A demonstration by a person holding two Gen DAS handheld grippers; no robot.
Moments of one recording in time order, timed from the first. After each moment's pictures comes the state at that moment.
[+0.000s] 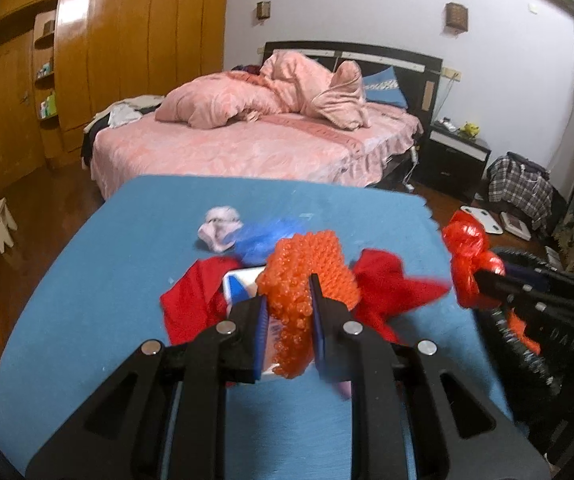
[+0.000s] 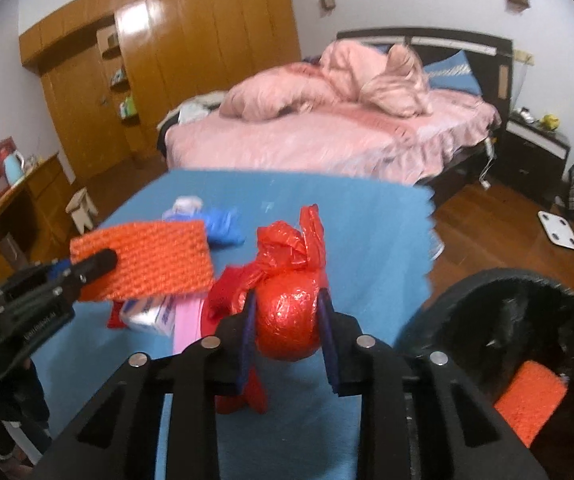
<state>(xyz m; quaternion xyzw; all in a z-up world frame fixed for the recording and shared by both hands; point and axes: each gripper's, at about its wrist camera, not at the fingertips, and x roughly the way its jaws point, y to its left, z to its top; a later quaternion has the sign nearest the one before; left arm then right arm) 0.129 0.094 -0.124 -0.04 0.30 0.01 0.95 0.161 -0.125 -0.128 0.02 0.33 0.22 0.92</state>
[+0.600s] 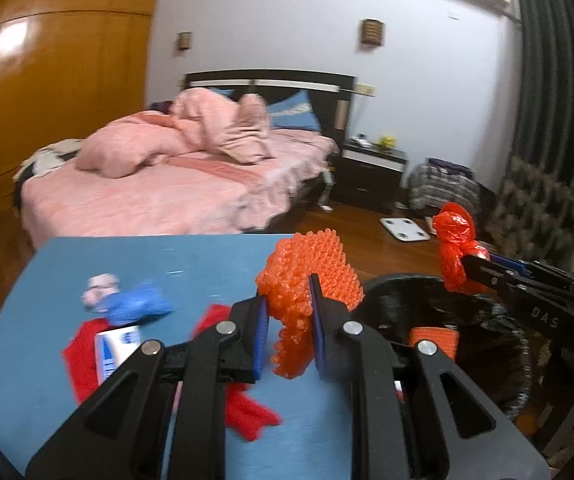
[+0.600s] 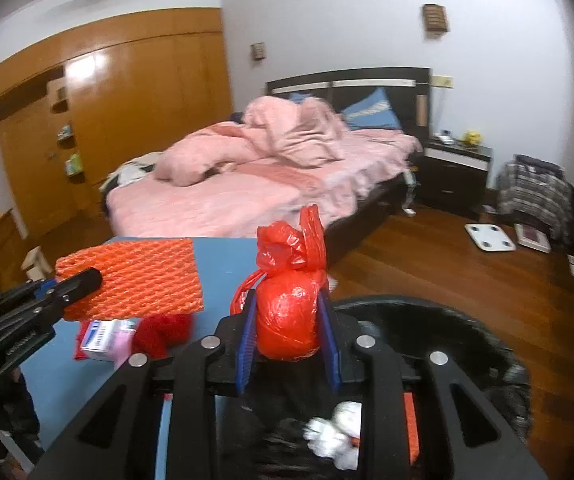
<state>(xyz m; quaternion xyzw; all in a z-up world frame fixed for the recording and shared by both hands) 0.124 -0.033 -0.069 -0.02 0.25 -0.14 0.96 0.120 -0.257 -0.073 0.05 0.27 0.09 0.96</state>
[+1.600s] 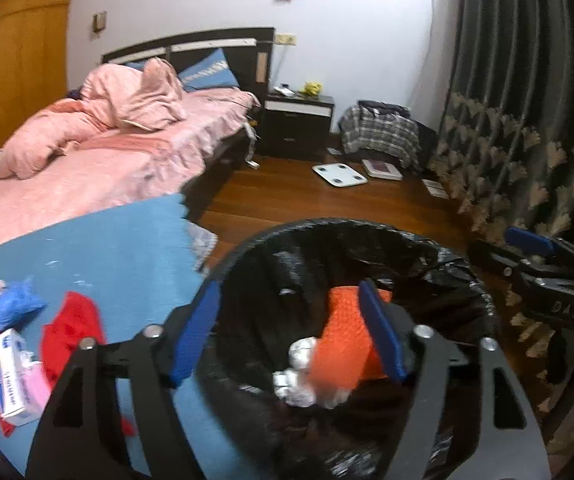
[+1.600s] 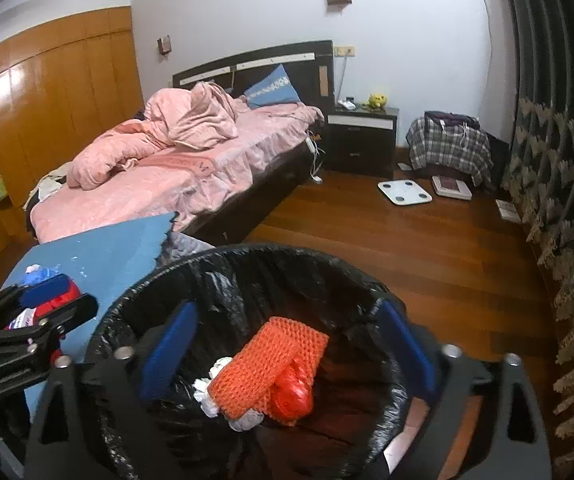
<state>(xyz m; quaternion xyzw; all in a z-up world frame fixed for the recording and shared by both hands) 0.143 -0.137 -0.129 0.04 0.31 -0.23 0.92 0.091 -0.370 -0.117 0.09 0.30 -0.04 0.95</state>
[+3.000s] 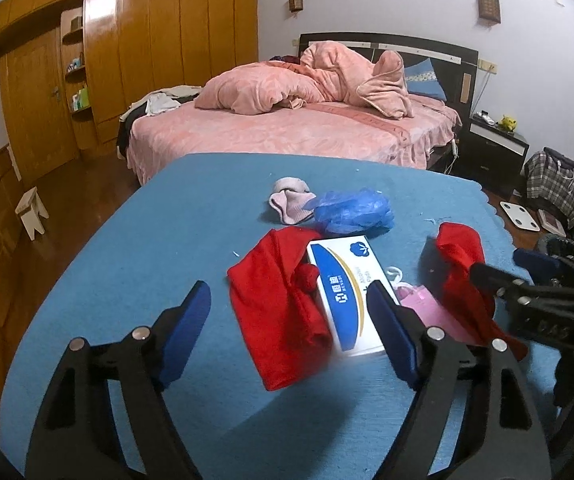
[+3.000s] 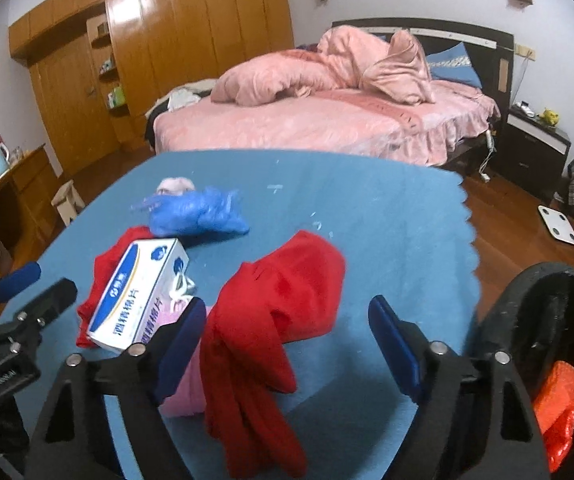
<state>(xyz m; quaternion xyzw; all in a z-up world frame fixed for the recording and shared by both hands) 0.132 0.148 -0.159 -0.03 0.32 0.09 0.94 0.199 -0.061 -0.177 0.00 0.36 0.21 0.91</state>
